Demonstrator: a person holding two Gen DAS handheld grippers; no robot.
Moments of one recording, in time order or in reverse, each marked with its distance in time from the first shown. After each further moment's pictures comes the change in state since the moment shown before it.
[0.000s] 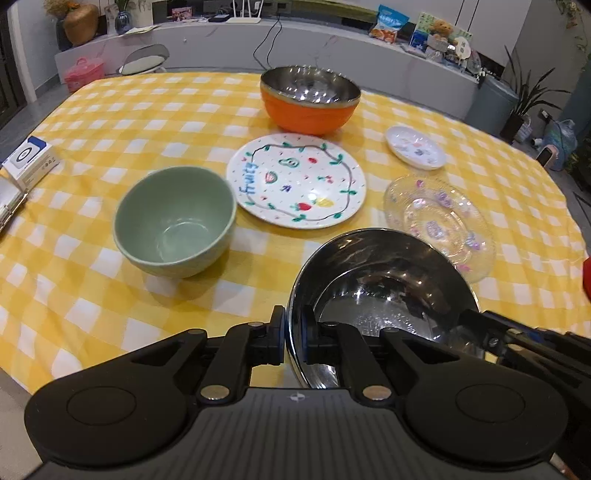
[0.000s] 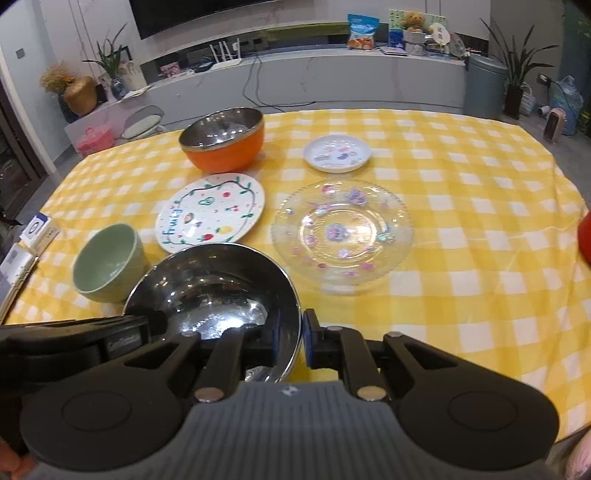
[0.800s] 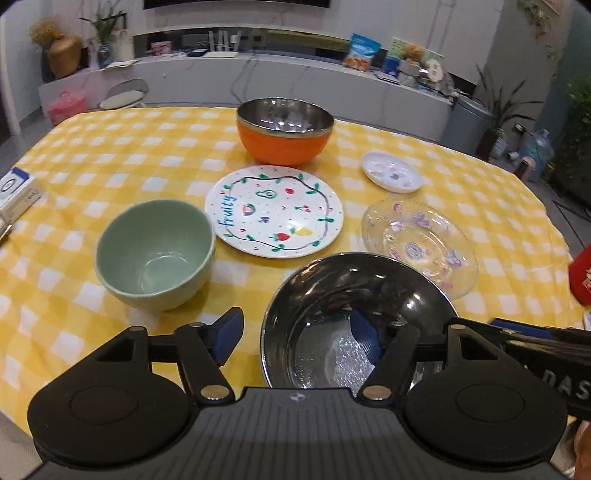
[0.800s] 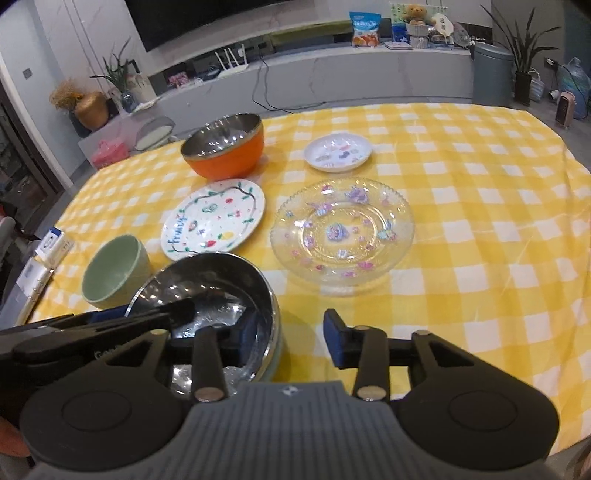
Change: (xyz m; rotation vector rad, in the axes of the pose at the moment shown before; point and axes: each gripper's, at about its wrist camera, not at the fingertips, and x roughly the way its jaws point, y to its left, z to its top) left arm -0.004 -0.007 -0.003 0.043 -0.127 -0.048; right arm -0.001 -0.025 0.001 0.049 -0.006 0.066
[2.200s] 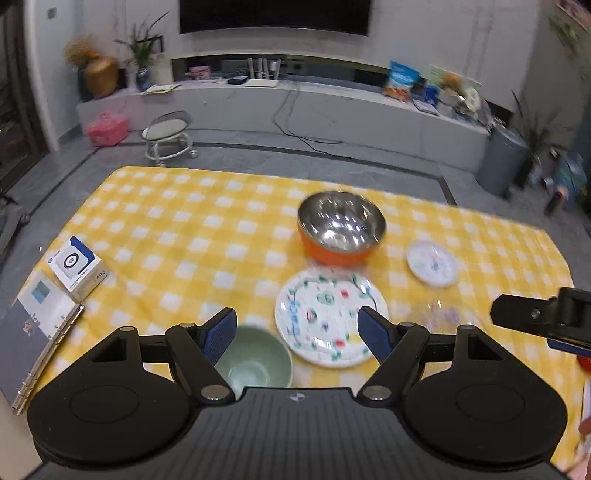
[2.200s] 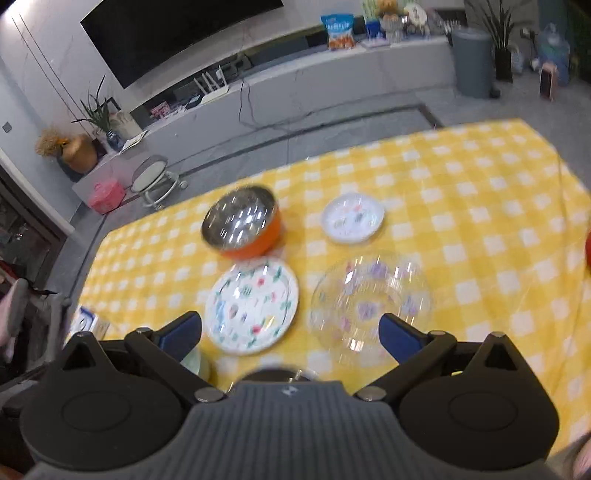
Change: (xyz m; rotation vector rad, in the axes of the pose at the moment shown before) left arm -0.043 0.030 0.118 -0.039 -0.030 0.114; right arm -0.026 0.023 0.122 0.156 0.002 0.006
